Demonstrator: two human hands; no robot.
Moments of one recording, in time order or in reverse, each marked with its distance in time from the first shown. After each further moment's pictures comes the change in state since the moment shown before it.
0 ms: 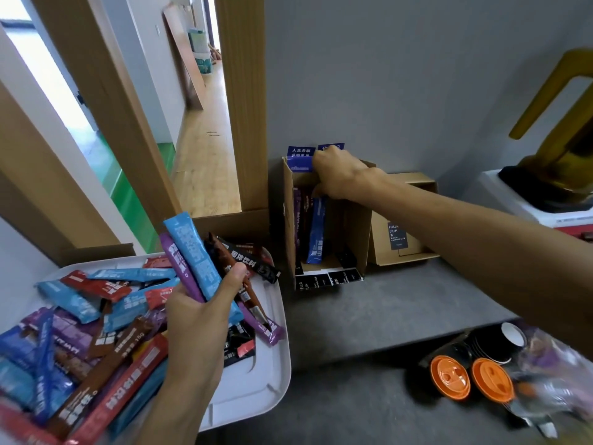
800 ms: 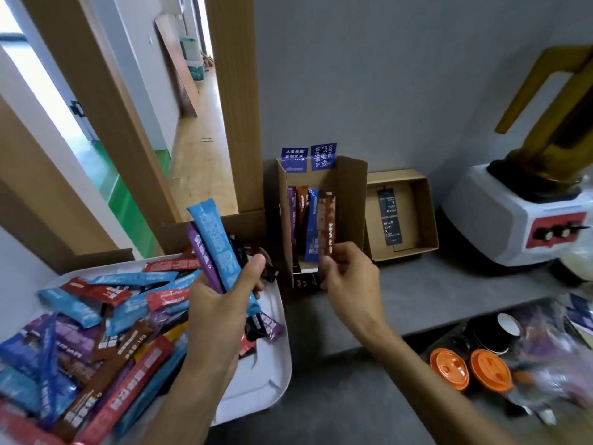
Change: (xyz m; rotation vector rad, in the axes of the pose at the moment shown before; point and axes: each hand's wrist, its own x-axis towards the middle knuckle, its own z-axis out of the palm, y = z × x) left_hand -0.063 0.034 0.013 -0.119 -0.097 0.185; right_hand -0.159 -0.063 0.101 1.052 0.364 0.485
